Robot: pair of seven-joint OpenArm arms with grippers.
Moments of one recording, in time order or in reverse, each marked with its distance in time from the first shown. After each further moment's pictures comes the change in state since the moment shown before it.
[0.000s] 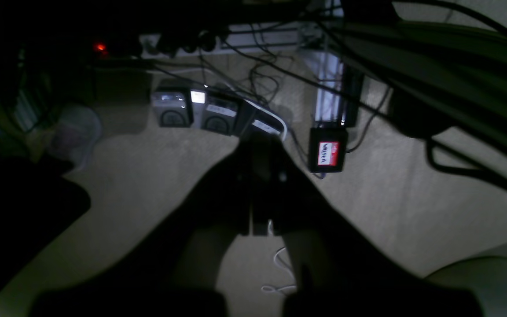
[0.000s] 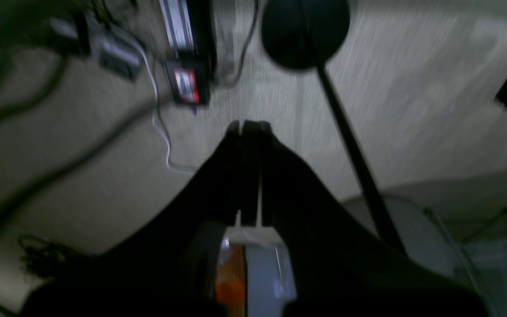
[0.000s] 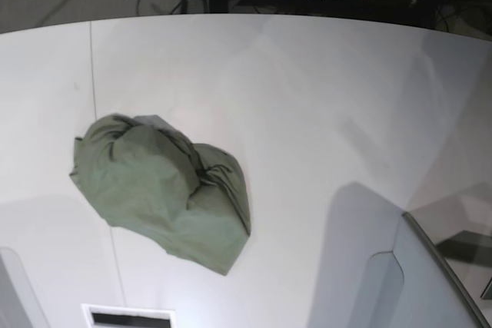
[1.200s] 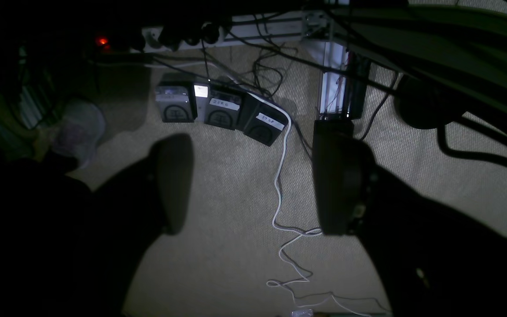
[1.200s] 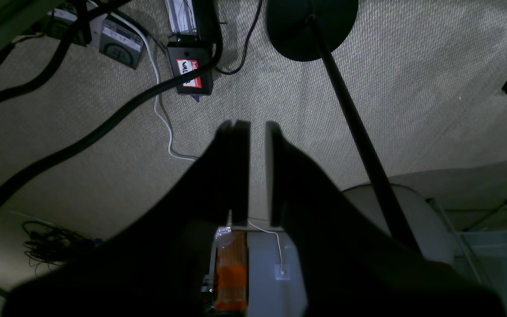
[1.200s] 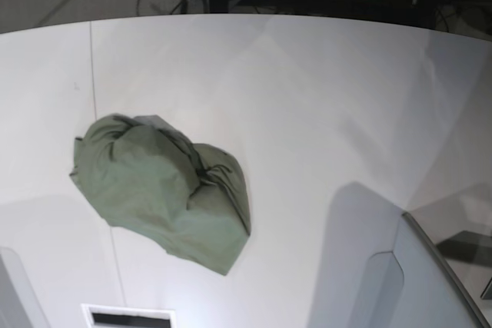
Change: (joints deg) left arm 0.2 -0.8 0.2 -0.1 0.4 -0.5 -0.1; right arm -0.7 -0.2 0.0 -0.2 0.0 0.0 -2.4
